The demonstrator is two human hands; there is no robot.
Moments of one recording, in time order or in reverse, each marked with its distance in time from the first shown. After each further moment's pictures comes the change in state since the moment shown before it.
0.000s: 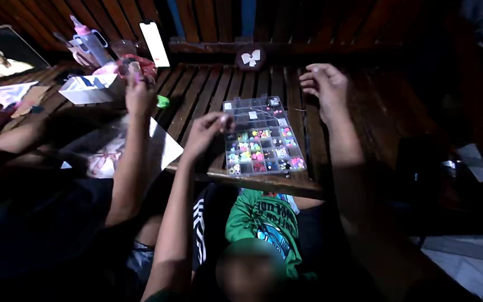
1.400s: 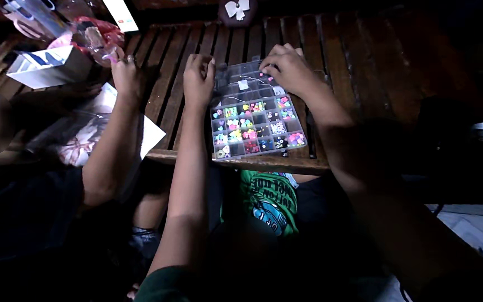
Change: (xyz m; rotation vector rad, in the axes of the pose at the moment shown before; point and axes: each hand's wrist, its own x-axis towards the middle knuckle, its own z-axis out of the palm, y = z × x) left_hand 0.083 -0.056 0.014 0.764 0.233 0.006; right_hand 0.012 0.041 0.038 -0.803 -0.506 -0.189
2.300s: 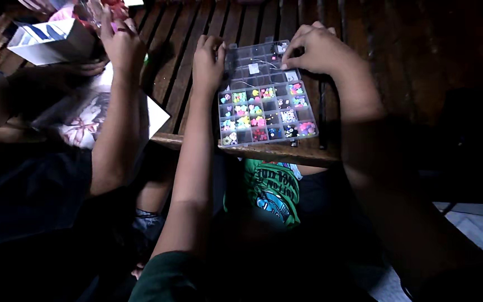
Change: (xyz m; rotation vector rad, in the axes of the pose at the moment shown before) left_hand -0.001 0.002 0.000 0.026 -0.098 -0.055; right_hand -0.003 0.000 -0.028 -0.003 -0.206 0.115
